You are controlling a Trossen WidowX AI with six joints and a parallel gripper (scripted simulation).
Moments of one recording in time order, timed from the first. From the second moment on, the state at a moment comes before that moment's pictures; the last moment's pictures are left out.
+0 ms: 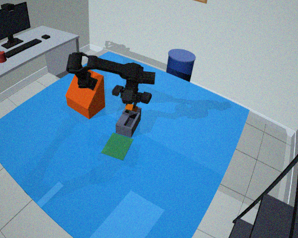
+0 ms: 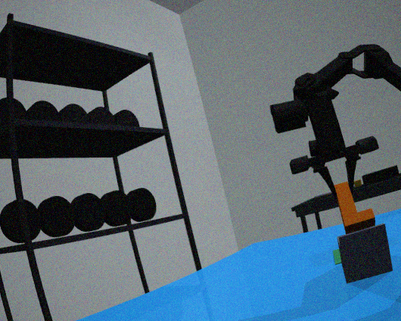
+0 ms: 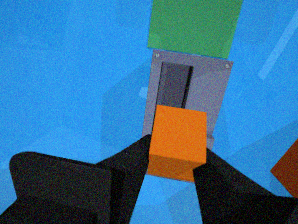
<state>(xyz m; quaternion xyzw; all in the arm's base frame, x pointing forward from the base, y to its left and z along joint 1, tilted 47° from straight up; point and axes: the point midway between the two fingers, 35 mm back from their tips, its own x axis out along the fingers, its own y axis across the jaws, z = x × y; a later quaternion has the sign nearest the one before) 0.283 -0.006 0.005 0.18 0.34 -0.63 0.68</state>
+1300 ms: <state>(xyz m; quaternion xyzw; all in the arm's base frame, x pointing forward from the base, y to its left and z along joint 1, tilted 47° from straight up) 0.302 -0.091 0.098 0.18 0.34 -0.63 0.67</state>
